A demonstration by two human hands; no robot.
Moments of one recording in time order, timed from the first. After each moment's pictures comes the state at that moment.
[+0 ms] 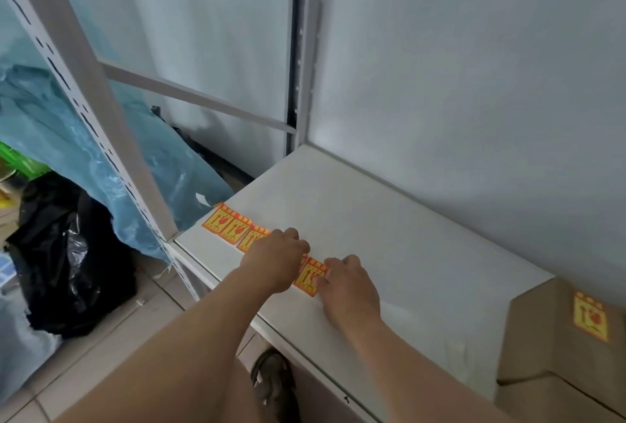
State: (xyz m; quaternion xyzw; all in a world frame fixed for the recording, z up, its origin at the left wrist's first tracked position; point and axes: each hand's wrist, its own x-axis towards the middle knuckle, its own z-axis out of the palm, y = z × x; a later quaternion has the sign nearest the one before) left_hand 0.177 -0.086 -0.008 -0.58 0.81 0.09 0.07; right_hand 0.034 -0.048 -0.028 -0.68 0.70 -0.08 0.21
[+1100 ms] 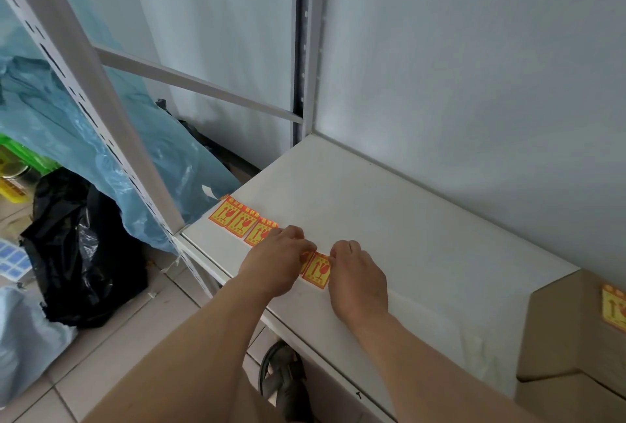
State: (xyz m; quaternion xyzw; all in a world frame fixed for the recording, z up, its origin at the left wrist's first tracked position) left_hand 0.186 -0.074 -0.029 -0.60 0.78 0.15 -0.02; right_hand 0.038 -0.048 -0.030 -0.73 0.67 -0.11 0.11
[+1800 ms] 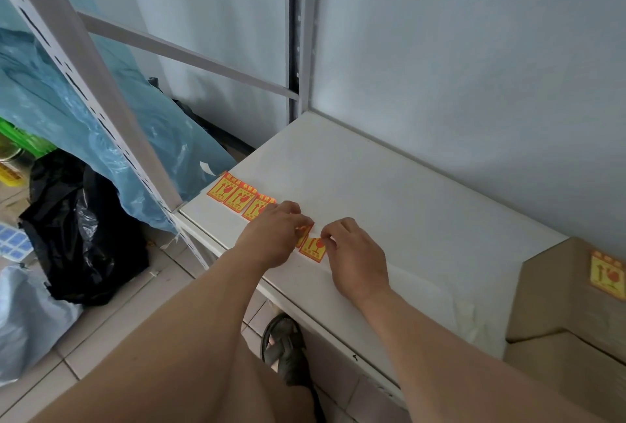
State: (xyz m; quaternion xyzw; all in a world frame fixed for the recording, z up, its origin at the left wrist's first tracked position) left_hand 0.190 -0.078 -0.035 -0.61 0.77 0.18 -0.04; right_hand 0.029 -0.040 -0.036 -0.75 0.62 -0.17 0.15
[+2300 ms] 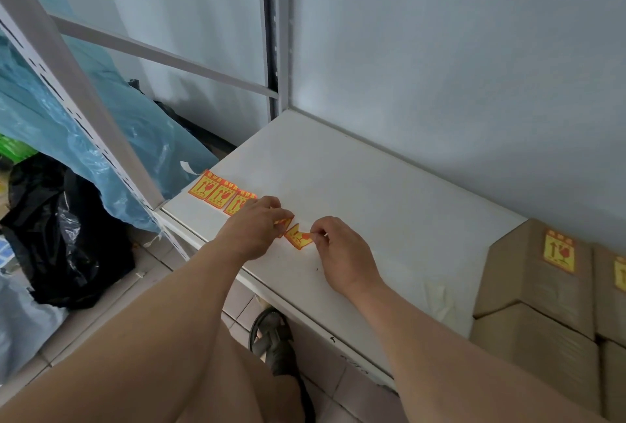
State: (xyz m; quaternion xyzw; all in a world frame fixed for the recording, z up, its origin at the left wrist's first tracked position) left_hand 0.192 -0.077 -0.038 -0.60 0.78 0.17 -0.03; right_hand 0.009 -0.024 -0.025 -0.73 0.61 -0.21 0.24
